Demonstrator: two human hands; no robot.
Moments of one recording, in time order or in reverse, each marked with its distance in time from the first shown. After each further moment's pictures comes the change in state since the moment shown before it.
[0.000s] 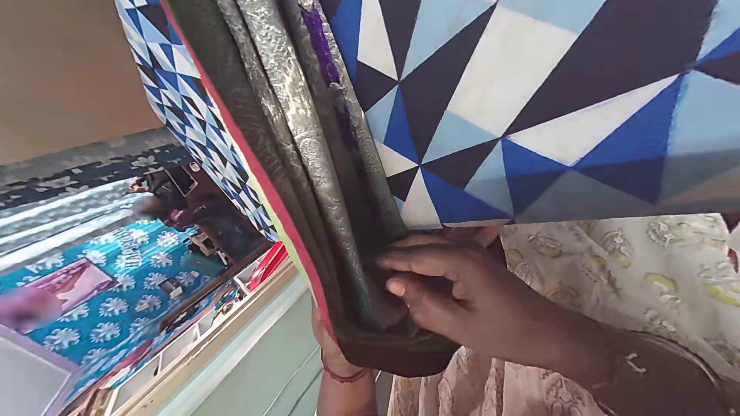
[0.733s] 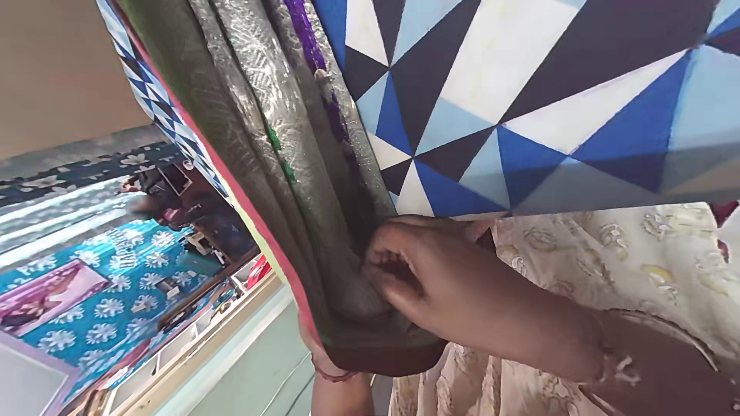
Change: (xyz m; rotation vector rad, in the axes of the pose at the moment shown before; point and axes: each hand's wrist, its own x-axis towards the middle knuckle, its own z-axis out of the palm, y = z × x) left_hand 0.002 0.008 -0.014 0.215 -0.052 0.060; right_hand 0.024 -0.025 0.002 -0.310 -0.134 0.211
